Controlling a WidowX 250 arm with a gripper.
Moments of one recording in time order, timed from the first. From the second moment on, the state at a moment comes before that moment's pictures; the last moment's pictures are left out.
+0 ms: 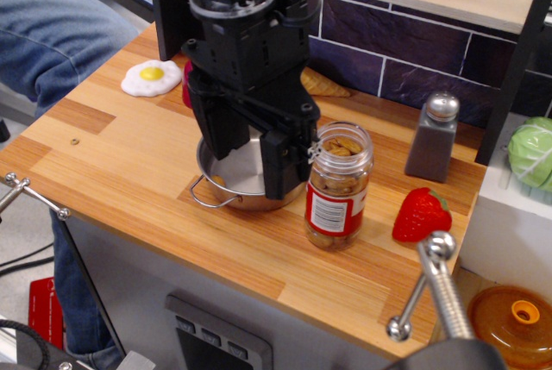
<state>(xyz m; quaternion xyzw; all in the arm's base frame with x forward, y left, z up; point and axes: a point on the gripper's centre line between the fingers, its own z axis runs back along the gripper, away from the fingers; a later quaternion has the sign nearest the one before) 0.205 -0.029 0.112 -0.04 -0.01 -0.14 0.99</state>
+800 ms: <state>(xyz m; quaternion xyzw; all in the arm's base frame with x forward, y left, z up) 0.240 -0.064 0.117 -0.05 0.03 -0.23 0.97</state>
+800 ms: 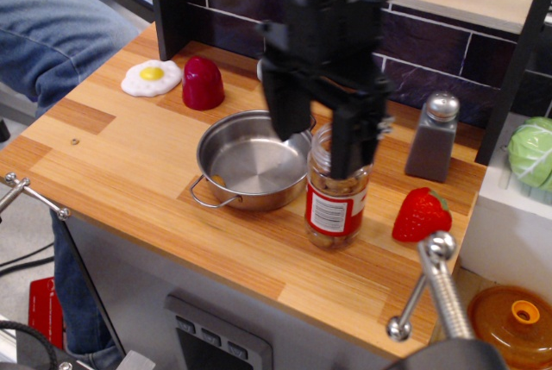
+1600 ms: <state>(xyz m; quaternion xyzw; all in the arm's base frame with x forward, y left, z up) 0.274 -0.126 0.103 0.13 0.27 -0.64 0.71</state>
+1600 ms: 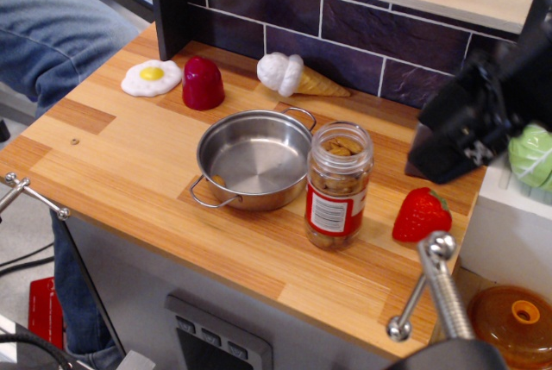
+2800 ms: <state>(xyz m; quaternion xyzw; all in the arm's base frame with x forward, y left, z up) 0.257 -0.086 0.047 0.29 0.37 -0.60 0.64</state>
